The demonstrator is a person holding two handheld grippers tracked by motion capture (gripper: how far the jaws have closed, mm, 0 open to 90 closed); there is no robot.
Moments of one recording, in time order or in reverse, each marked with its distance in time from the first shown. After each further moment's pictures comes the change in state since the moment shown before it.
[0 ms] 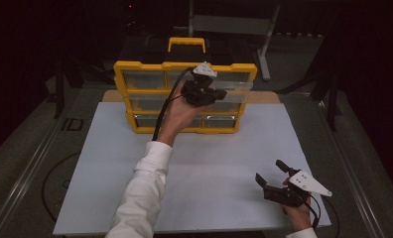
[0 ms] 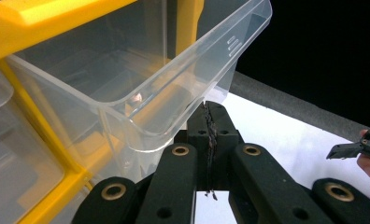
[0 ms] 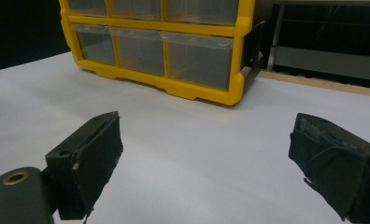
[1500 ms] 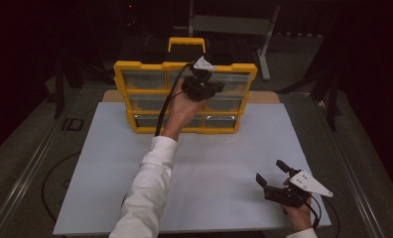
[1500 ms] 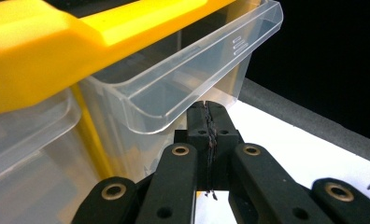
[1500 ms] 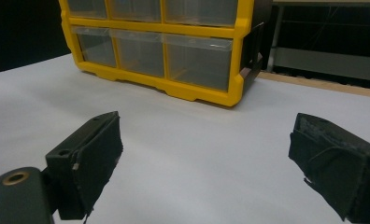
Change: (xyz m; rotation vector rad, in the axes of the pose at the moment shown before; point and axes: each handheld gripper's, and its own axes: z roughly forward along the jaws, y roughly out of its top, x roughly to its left) left arm 0.016 0.003 0.011 -0.039 0.088 -0.052; right arm 0.000 0.000 -0.001 -0.007 0.000 0.002
